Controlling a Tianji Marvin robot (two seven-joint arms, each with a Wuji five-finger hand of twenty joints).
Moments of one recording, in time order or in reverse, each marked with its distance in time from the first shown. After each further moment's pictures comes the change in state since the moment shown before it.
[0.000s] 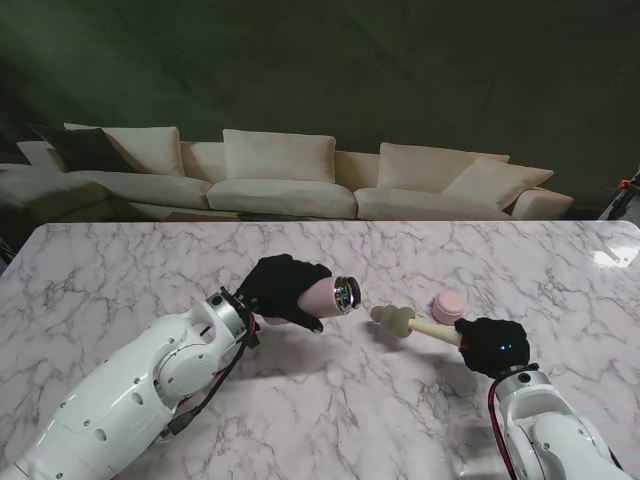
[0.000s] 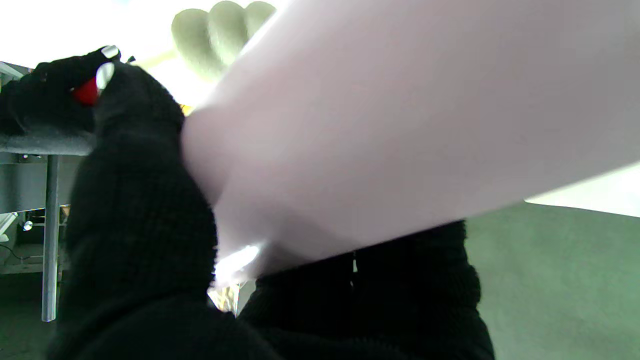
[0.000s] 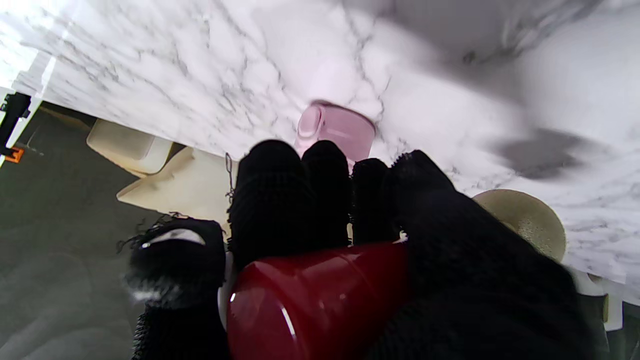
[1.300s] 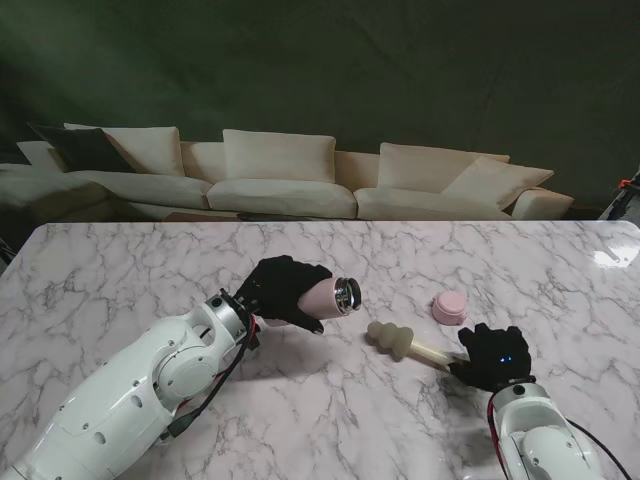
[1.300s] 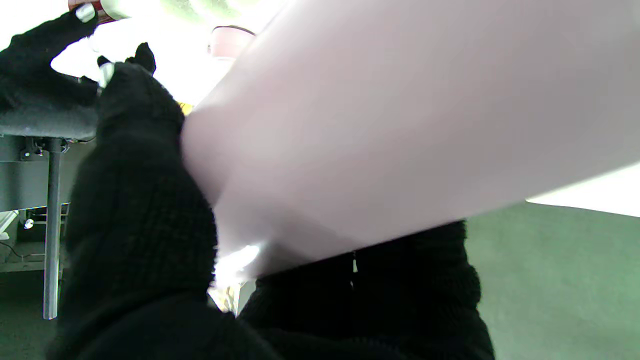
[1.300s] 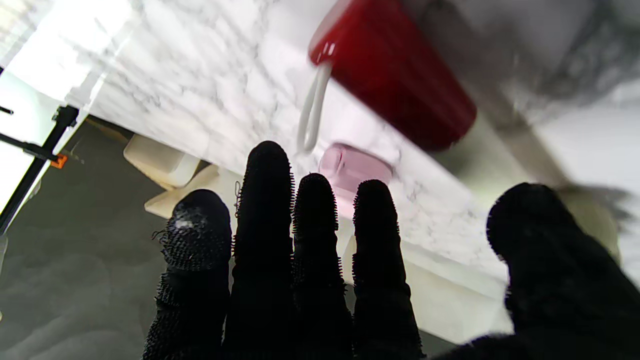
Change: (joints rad) left arm 0.011 0.001 -0.004 -0.012 0.001 0.002 0.000; right arm -0.034 -0.006 -0.017 -0.007 -0.092 0.091 0.042; left_hand 0.000 0.000 0.000 0.000 0.000 0.000 0.000 0.000 0.000 0.000 0.000 0.000 0.000 0.000 0.000 0.000 0.000 0.000 0.000 0.000; right_hand -0.433 0.069 -0.065 0.125 -0.137 -0.012 -0.303 0.103 -0.409 0.032 -0.102 -0.107 -0.404 0.041 -0.257 -0.026 -0.398 -0.045 -0.207 0.084
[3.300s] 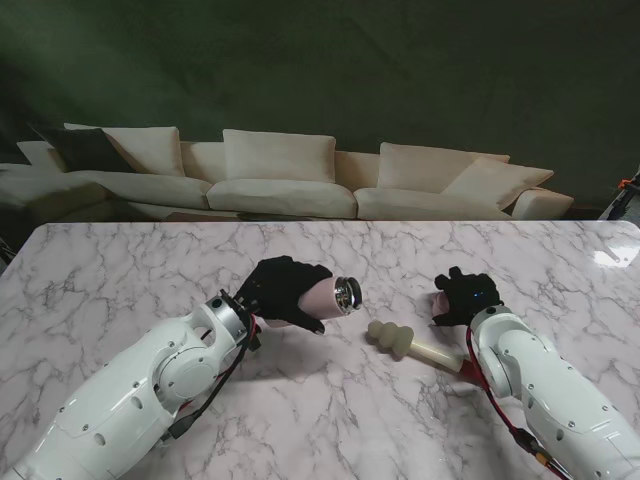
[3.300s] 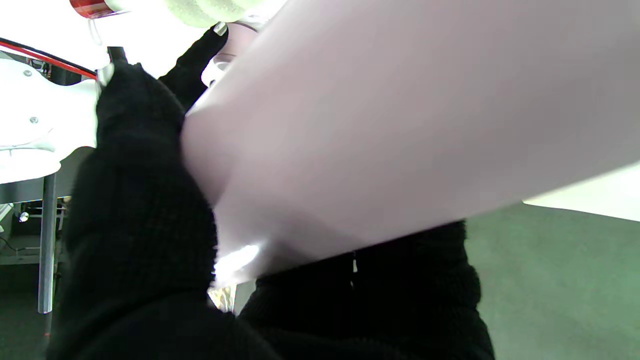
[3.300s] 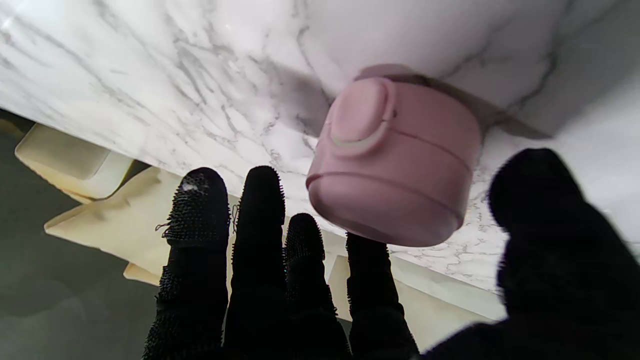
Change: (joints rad) left arm 0.007 -0.002 -0.001 -0.004 -0.015 0.009 0.003; right arm 0.602 0.042 -0.359 0.527 0.256 -0.098 -0.010; left_hand 0.000 0.000 0.000 0.000 0.000 0.000 0.000 0.000 0.000 0.000 0.000 0.000 0.000 0.000 0.000 0.000 -0.002 0.000 0.008 0.000; right_hand 0.129 -0.106 -0.118 0.033 -0.242 0.086 0.039 0.023 -0.357 0.095 0.027 -0.100 -0.171 0.039 -0.216 -0.180 -0.022 0.018 -0.277 -0.139
